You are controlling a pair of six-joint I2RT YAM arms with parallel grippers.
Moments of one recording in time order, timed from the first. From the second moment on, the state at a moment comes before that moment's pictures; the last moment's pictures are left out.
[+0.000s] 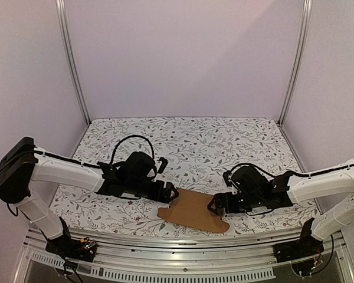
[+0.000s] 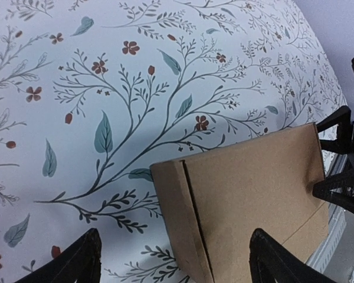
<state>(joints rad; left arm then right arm) -0.95 1.60 0.80 0.00 0.06 -0.60 1.00 1.36 0.60 -0.15 0.01 0.83</state>
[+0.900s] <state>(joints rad) -0.84 1.26 0.52 -0.06 0.11 -0.73 0.96 1.80 0.88 0.15 -0.17 0.93</state>
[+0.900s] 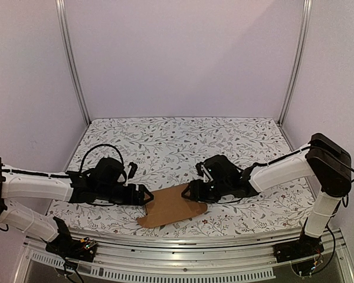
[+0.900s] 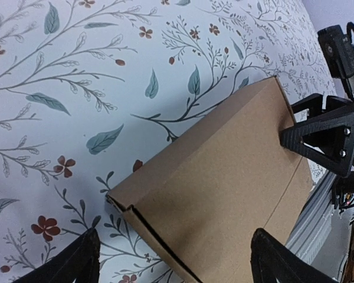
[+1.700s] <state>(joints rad) -0.81 1.39 0.59 -0.04 0.22 -0.78 0.95 1.76 0.81 0.23 -0.06 0.94</state>
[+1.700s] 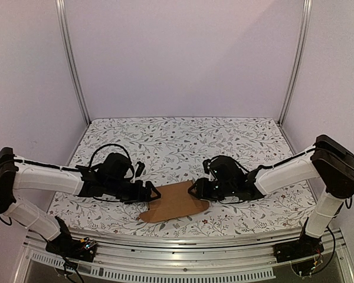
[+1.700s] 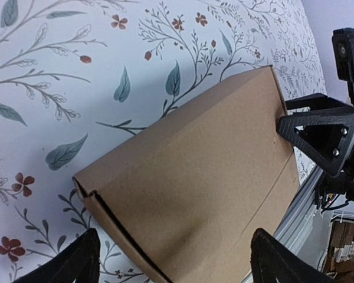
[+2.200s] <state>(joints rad) -0.78 1.49 0.67 0.02 0.25 -0.75 0.95 1.63 0.73 0.20 -0.03 0.93</state>
